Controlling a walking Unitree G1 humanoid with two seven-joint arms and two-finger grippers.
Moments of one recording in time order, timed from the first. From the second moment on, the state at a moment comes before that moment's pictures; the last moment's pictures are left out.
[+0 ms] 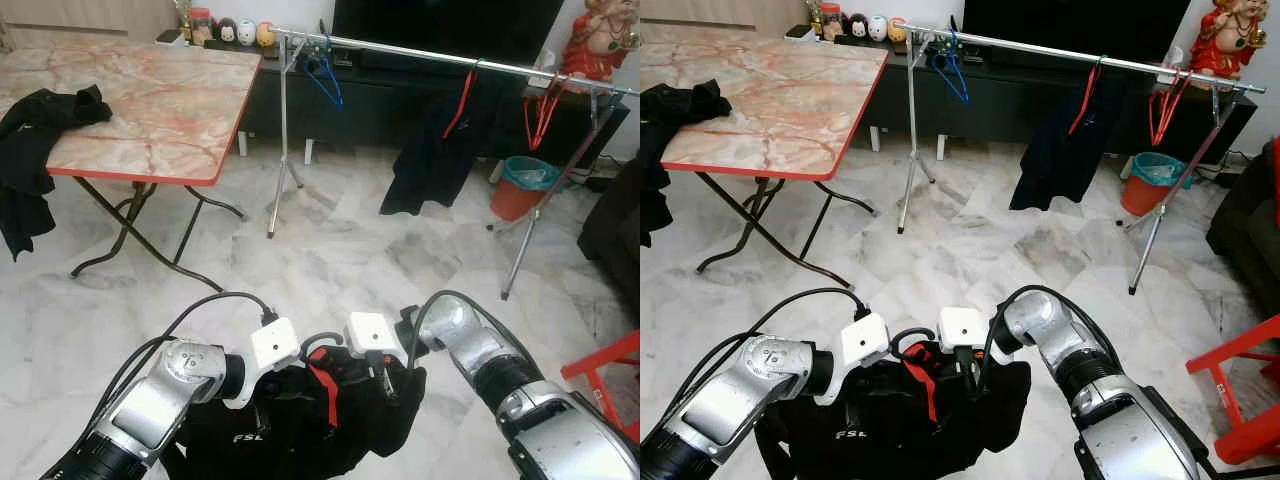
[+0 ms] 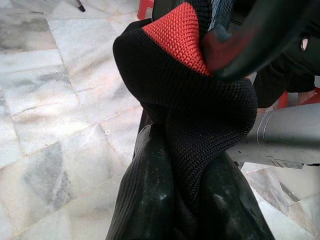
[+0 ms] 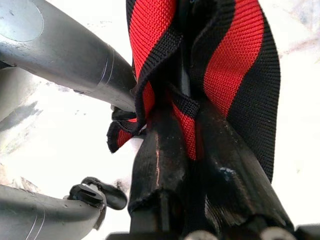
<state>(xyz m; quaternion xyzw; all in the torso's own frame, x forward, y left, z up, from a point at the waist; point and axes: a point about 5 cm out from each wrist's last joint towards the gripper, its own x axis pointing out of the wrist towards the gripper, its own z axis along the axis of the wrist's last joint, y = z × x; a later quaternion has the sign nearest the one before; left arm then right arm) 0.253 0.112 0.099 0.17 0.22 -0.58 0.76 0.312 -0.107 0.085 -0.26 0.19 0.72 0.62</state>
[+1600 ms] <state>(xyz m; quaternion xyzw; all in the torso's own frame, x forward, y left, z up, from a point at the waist) 0.261 0.133 0.076 0.16 0.24 -0.48 0.83 0.327 -0.150 0.099 -0.22 0.12 0.56 0.79</state>
